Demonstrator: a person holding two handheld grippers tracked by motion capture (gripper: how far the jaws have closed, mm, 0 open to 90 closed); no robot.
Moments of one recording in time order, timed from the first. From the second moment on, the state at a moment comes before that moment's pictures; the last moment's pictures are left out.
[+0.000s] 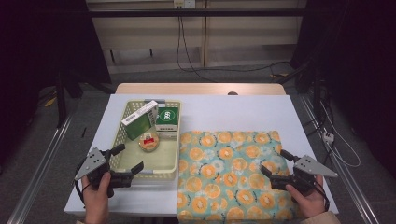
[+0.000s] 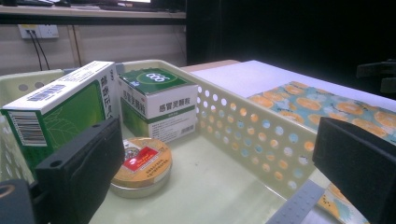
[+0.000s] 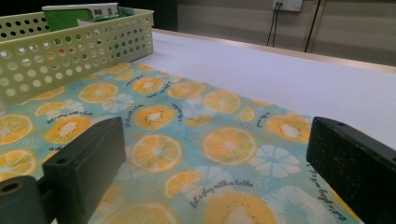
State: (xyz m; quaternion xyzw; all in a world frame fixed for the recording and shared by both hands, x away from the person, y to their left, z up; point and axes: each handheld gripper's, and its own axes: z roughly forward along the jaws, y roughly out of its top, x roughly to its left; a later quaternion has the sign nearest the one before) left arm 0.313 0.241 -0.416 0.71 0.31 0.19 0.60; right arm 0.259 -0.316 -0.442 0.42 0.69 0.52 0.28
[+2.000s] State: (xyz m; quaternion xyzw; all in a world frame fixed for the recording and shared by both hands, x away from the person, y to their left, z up) left arm 0.311 0.238 -0.410 0.71 0.30 0.18 0.61; right arm 0.400 -0.259 -0.419 0.40 0.78 0.43 0.19
